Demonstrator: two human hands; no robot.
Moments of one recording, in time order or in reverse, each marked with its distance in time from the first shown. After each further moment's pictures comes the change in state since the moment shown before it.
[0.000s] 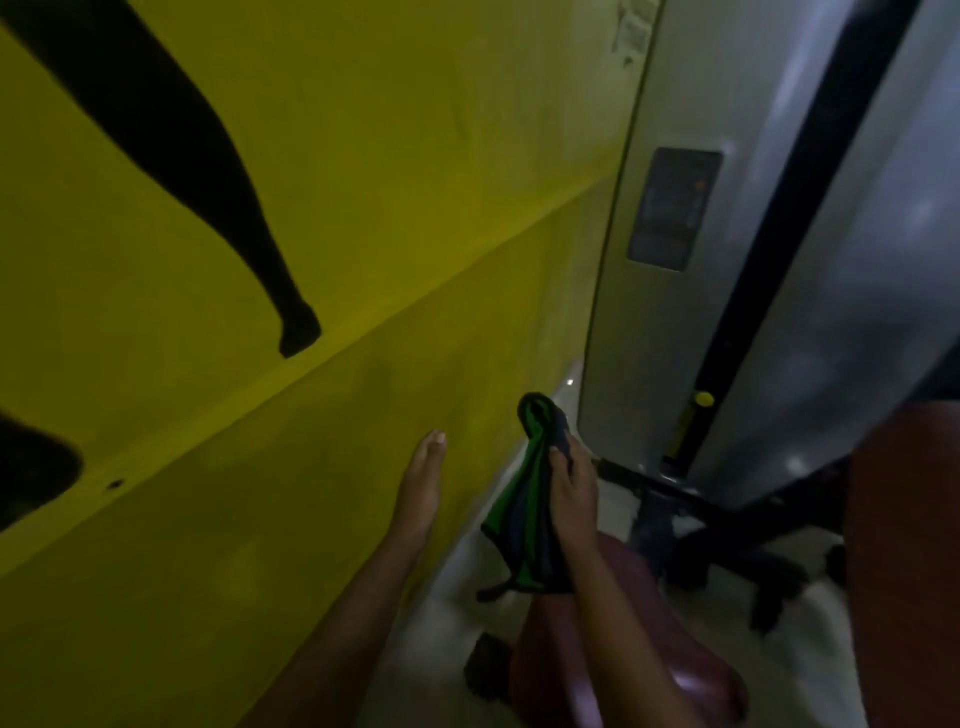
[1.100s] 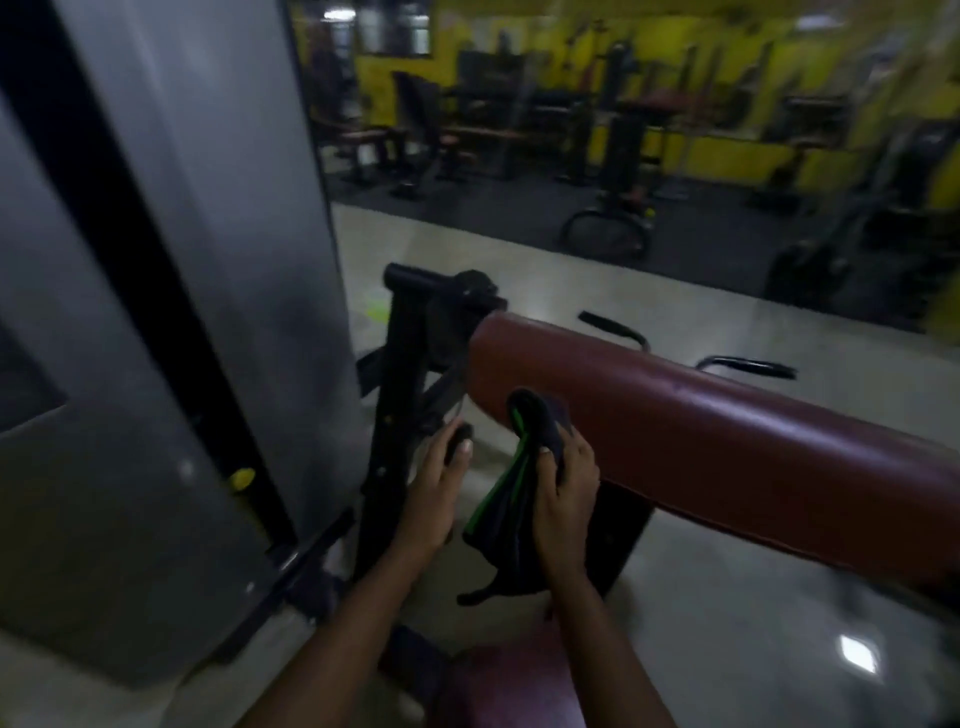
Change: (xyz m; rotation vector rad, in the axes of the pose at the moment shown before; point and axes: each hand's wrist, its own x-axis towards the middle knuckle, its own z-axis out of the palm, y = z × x) left_hand 0.140 0.039 0.353 0.081 -1.760 0.332; right_hand 0.125 0.031 -0.127 -0.553 1.670 0.153
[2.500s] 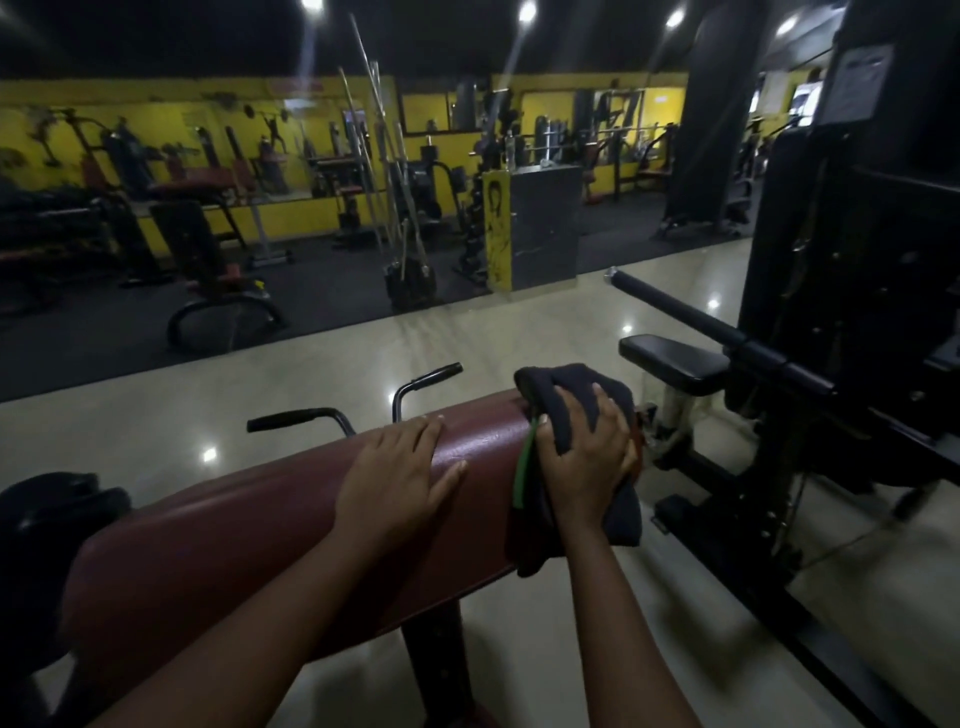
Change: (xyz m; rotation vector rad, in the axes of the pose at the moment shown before) left_hand 0.148 0.055 0.210 0.983 -0.577 1.204; right_hand 0.113 0.084 -0.188 -0.912 1.049 0.131
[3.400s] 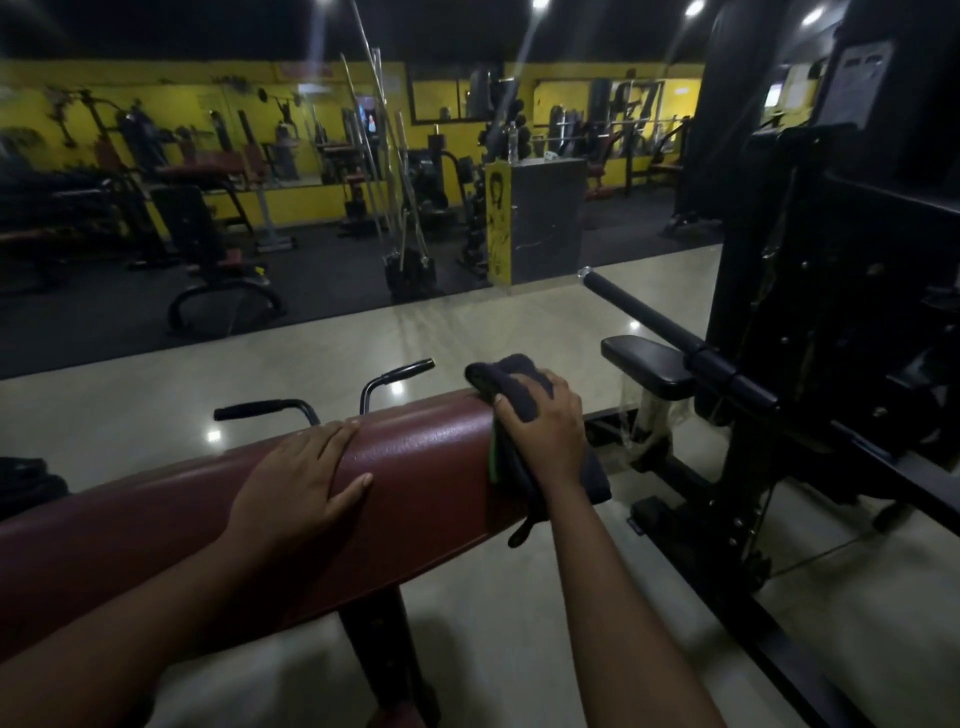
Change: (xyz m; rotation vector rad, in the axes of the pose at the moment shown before) left_hand -0.003 0.005 0.002 0.105 -0.014 -0.090; right_hand 0.075 0.051 -0.019 0.233 -0.375 -0.044
